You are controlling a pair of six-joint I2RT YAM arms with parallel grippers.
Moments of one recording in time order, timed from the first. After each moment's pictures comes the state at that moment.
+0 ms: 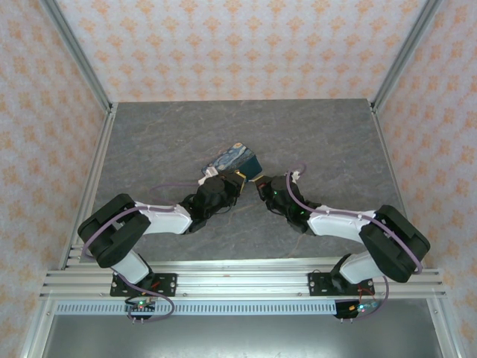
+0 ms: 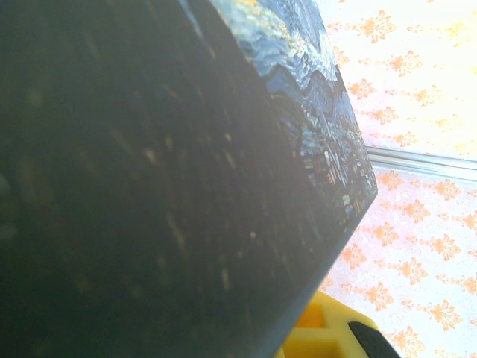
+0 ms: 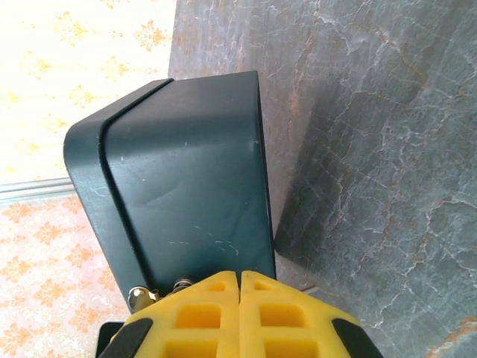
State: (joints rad) left arm -0.75 1.59 0.59 0.67 -0.15 -1.67; right arm 0.76 1.41 0.54 0.43 0.17 1.57
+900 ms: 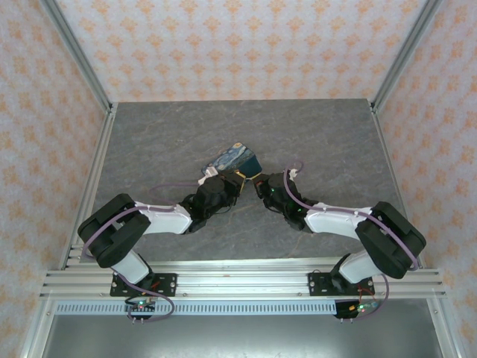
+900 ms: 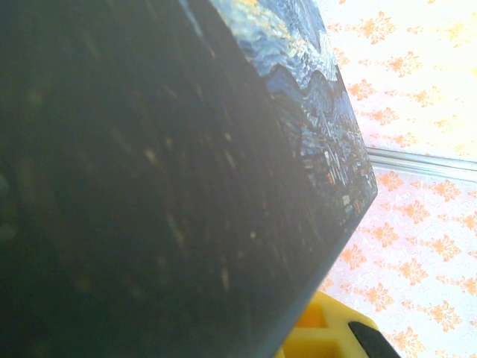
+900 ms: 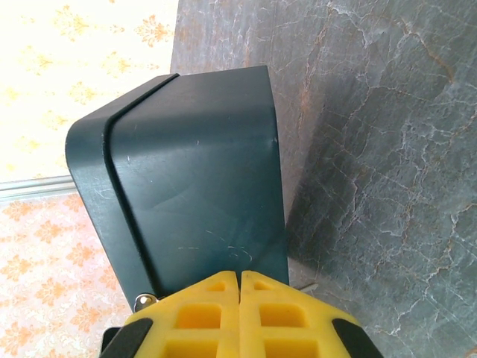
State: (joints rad) left arm -0.75 1.59 0.59 0.67 -0.15 -1.67; right arm 0.76 1.44 0.57 0.43 0.16 1.57
